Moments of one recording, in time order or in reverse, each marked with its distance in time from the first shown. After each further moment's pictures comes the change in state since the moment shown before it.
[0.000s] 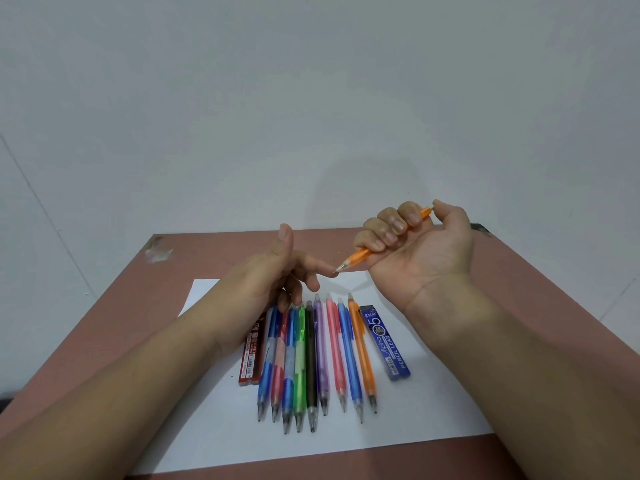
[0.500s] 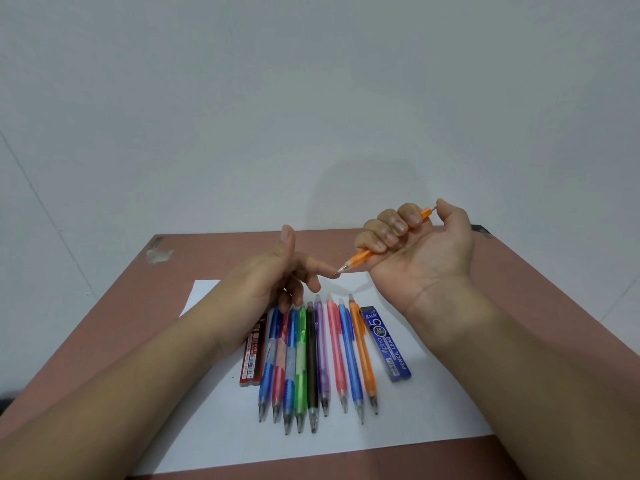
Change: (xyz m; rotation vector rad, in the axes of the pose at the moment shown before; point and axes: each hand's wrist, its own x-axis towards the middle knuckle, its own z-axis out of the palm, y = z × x) left_hand 0.000 0.001 0.000 0.005 -0.002 0.006; right_hand 0.000 0.001 -0.001 0.007 -0.012 0.010
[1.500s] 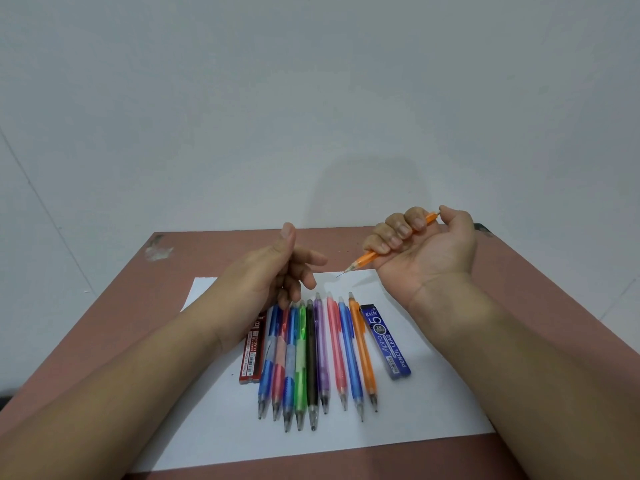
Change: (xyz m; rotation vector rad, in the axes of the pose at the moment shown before) left_hand 0.004 -0.006 -0.003 -0.143 0.038 -0.029; right_hand 0.012 -0.005 -0.014 -0.071 0.071 -0.061
